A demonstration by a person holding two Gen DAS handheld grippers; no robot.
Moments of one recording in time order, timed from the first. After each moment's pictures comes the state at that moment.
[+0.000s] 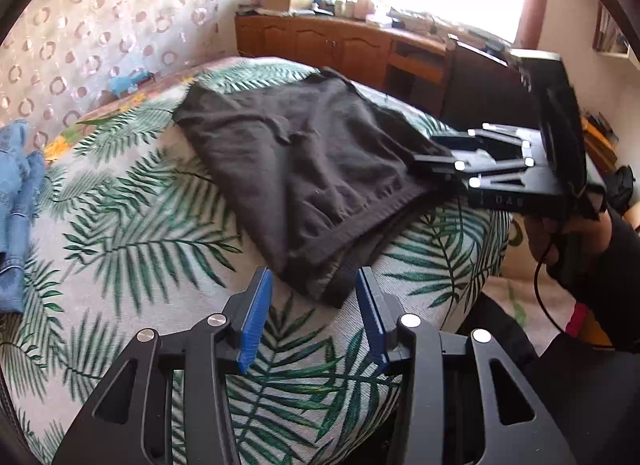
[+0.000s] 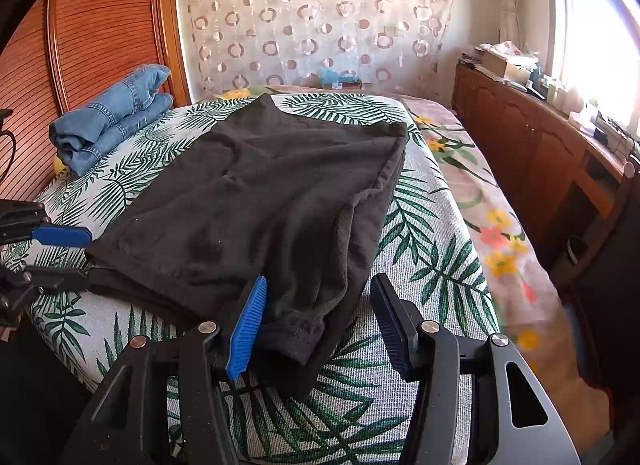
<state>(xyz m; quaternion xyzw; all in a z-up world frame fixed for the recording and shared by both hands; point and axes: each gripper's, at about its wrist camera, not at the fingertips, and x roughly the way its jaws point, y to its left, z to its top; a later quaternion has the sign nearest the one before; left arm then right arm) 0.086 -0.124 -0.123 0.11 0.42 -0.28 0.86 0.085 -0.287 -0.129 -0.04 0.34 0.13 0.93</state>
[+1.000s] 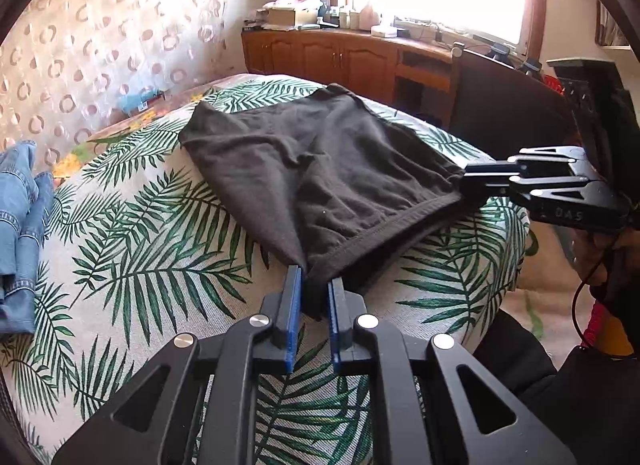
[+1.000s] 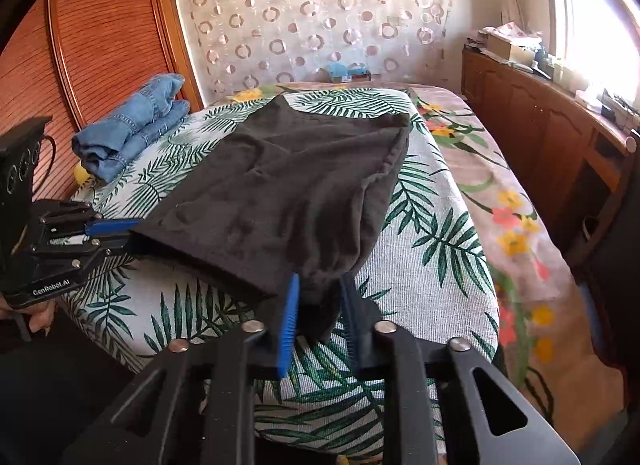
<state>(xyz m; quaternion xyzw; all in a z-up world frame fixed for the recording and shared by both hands) 0.088 -0.128 -0.116 0.13 0.38 -0.26 0.88 0.062 -0.293 -0.116 -0.01 0.36 0.16 0.92</state>
